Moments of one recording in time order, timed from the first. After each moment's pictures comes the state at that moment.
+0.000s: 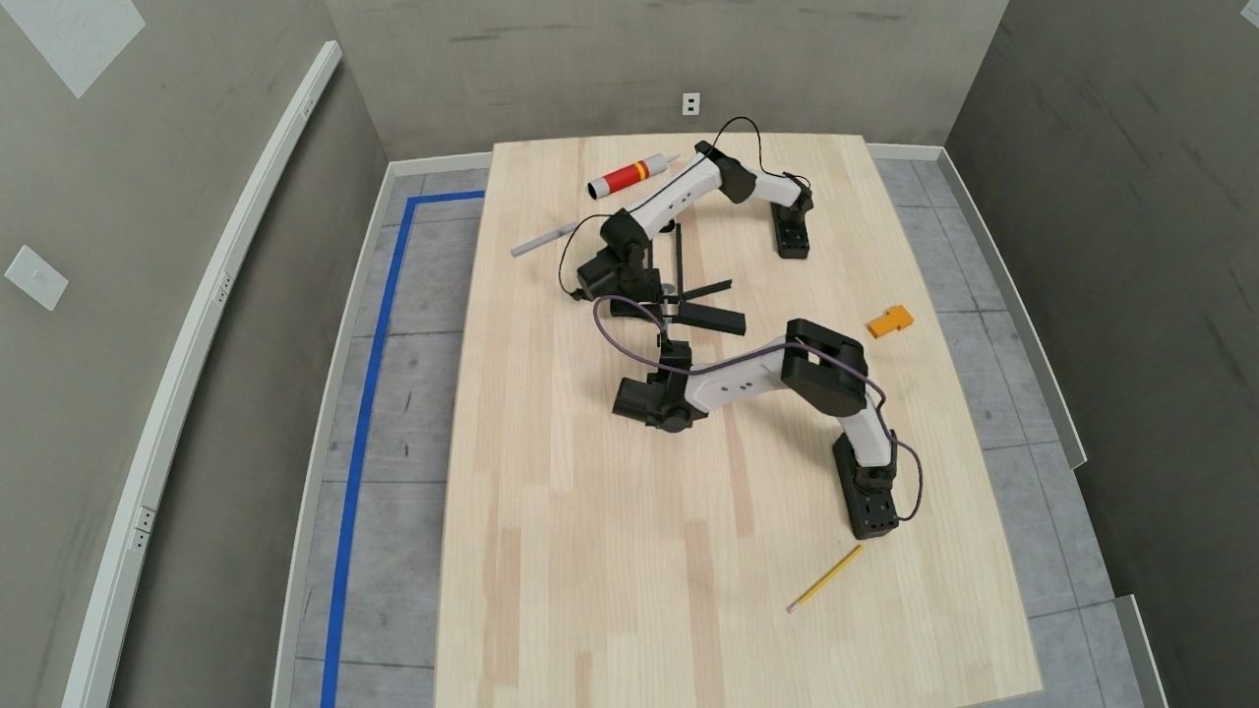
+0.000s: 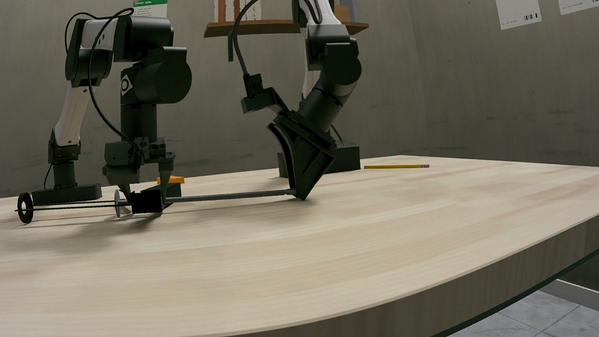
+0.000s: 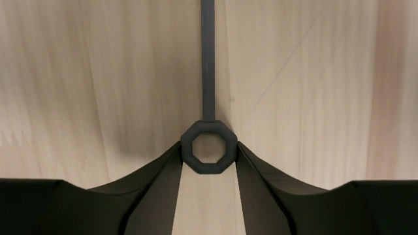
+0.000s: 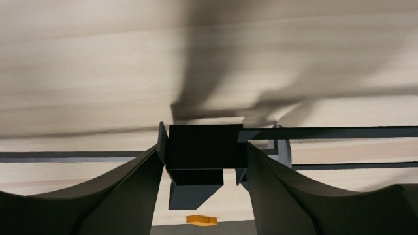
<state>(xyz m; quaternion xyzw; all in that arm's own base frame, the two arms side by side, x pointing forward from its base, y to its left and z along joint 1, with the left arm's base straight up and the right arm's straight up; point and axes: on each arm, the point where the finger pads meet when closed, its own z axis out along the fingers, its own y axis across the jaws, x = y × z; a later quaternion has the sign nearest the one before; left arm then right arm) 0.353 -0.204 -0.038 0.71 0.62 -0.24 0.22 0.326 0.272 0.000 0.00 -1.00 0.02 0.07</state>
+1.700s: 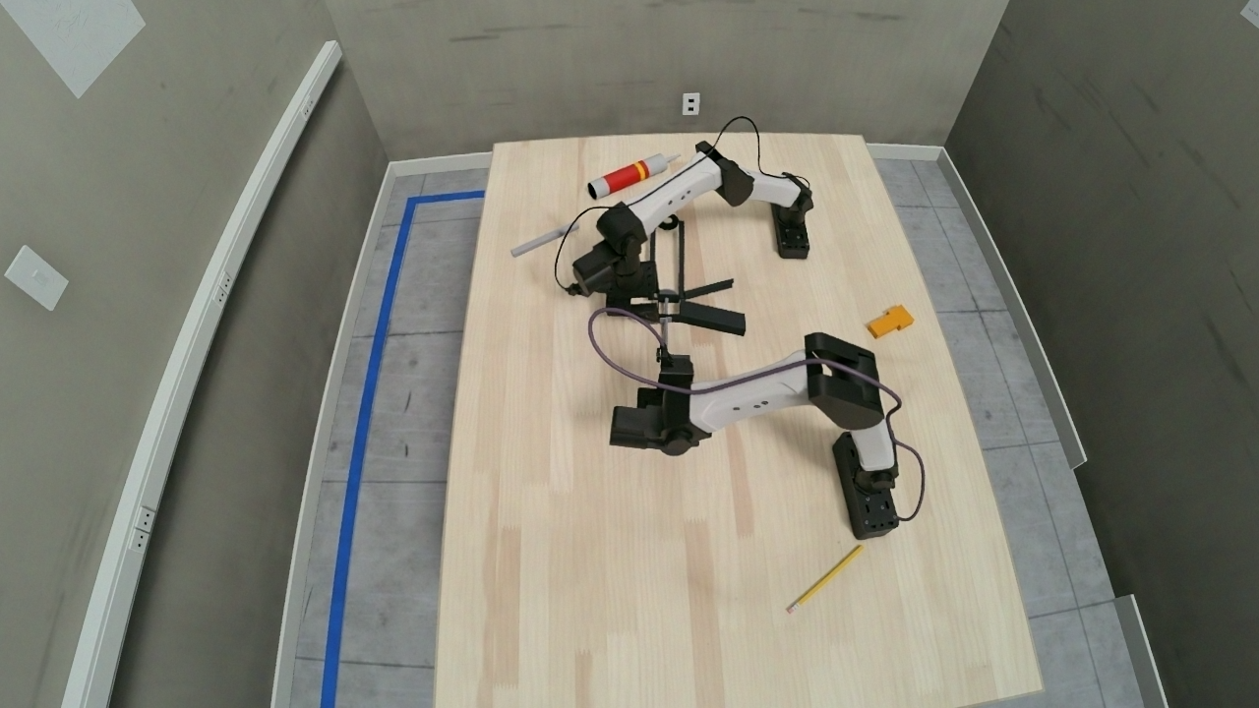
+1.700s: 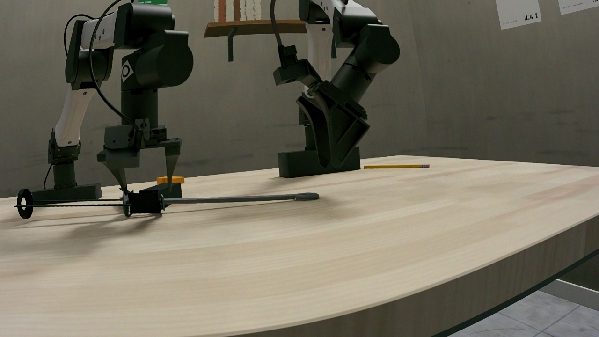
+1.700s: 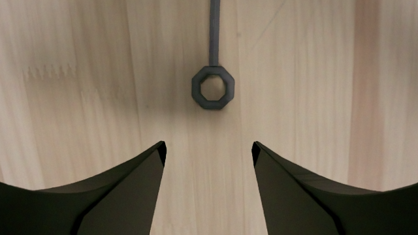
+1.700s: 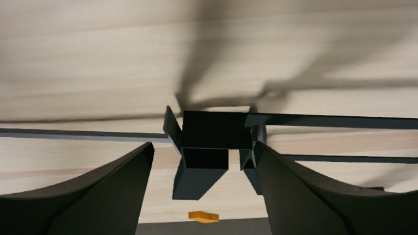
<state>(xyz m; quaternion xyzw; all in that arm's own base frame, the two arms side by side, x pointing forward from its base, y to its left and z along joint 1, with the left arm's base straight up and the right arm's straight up) 0.366 -0.154 0.004 0.71 0.61 -0.24 0.24 0.334 0.276 0.018 0.00 -1.00 0.02 0.06</state>
